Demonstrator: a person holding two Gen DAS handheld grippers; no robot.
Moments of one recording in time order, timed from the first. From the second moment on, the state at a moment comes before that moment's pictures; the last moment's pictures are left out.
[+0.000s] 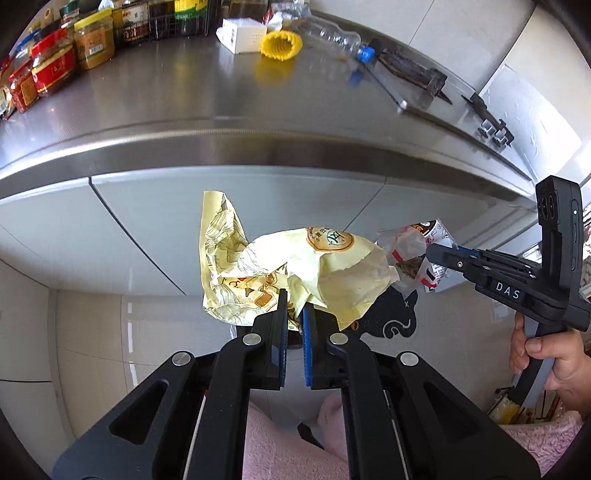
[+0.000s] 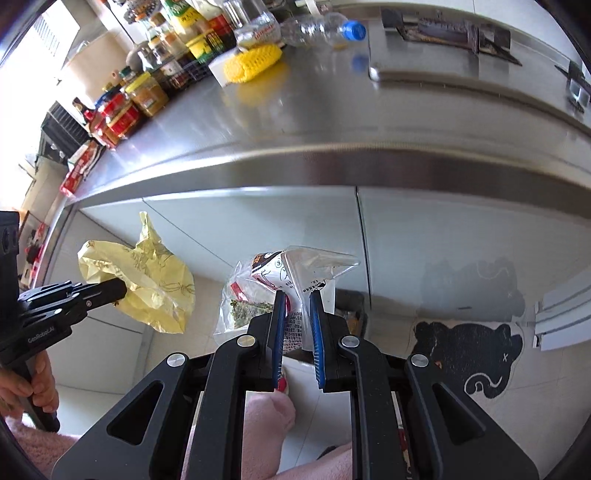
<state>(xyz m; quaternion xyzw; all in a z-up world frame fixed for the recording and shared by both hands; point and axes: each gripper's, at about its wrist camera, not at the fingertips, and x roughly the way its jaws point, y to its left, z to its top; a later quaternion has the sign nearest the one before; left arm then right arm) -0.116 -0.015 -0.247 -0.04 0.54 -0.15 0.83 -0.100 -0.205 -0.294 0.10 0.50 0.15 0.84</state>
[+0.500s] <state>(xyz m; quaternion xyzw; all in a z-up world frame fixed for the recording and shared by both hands) -0.077 -0.038 -0.423 -0.03 0.61 -0.17 0.77 -0.048 -0.190 -0.455 0.16 0.58 0.06 0.80</state>
